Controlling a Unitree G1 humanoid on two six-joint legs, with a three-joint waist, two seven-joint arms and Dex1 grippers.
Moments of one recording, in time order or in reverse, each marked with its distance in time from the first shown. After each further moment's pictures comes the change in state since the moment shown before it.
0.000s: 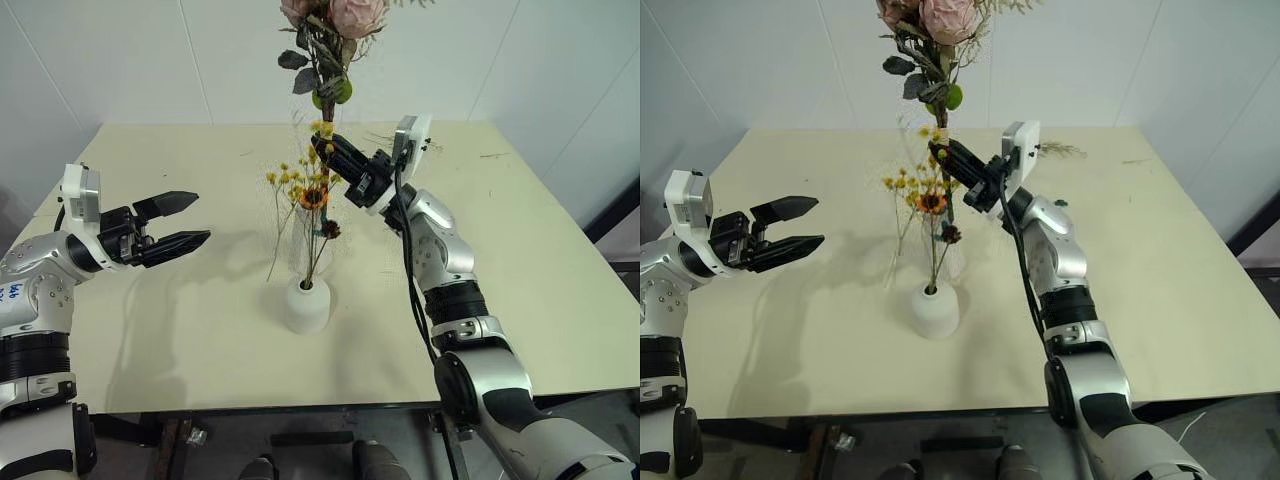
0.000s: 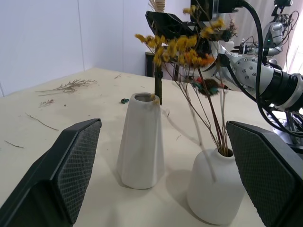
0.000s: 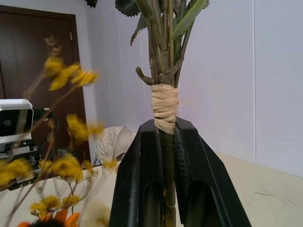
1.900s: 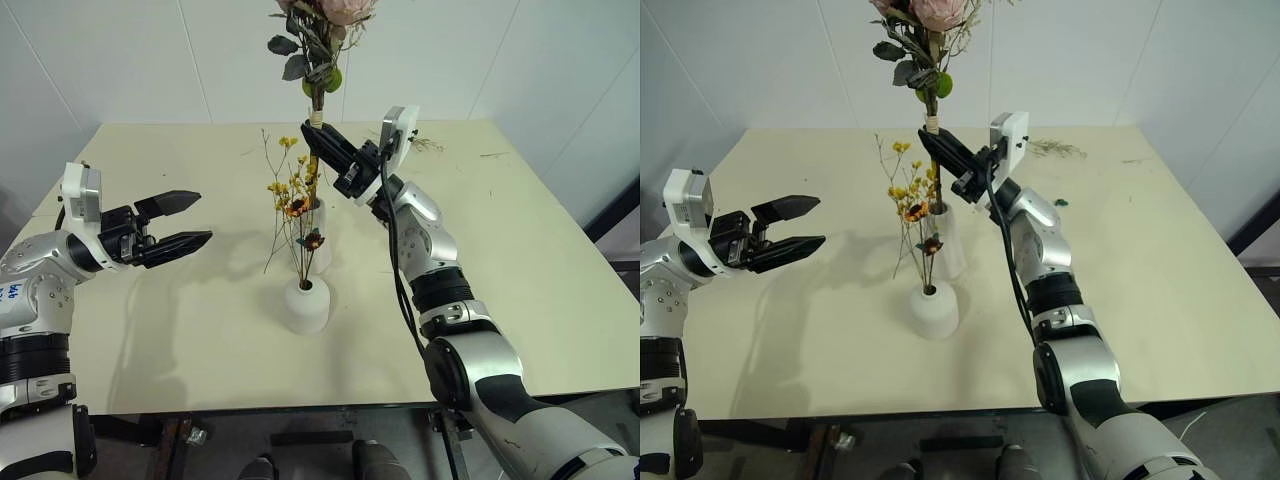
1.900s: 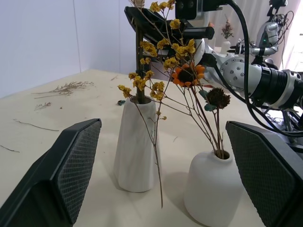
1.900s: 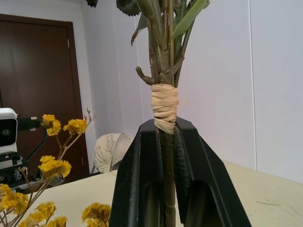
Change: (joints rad) left arm 0.013 -0.002 0.002 -0.034 -0.015 0.010 0.002; right arm -0.083 0.035 -0.020 0.150 -0.019 -0.091 0.006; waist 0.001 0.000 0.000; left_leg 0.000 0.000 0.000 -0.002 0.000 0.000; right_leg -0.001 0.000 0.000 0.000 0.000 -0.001
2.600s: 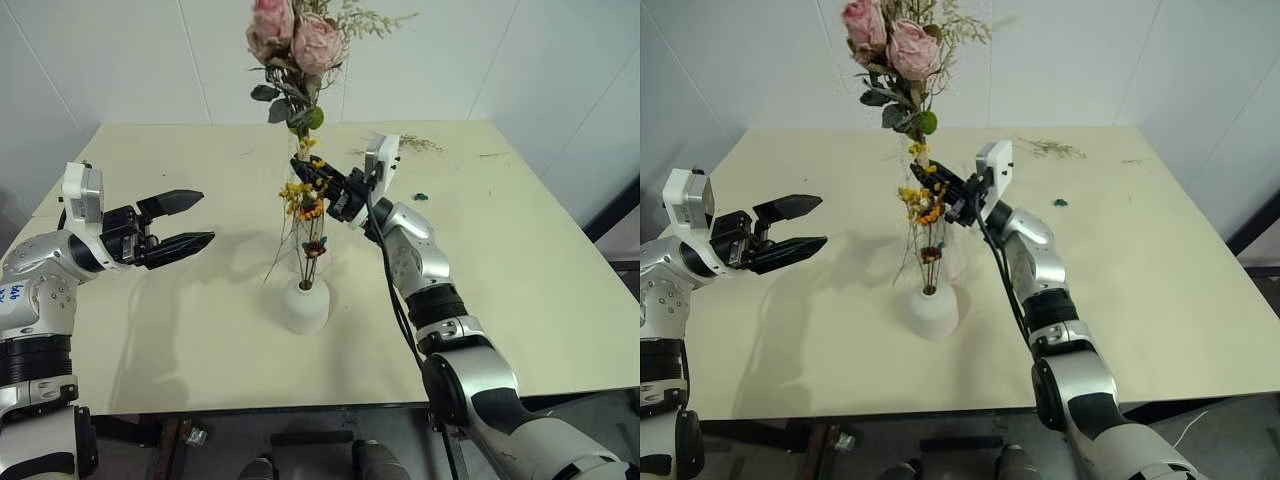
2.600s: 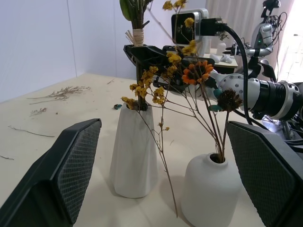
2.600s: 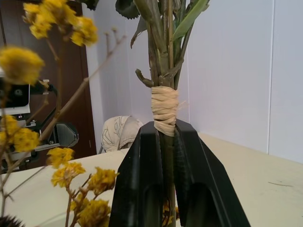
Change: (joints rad) left arm 0.003 -0.009 0.000 -0.023 -0.009 -0.003 0.002; right arm 0.088 0.018 0.048 -0.052 -0.058 0.006 0.026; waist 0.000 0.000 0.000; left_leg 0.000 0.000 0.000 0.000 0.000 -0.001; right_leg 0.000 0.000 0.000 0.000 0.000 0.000
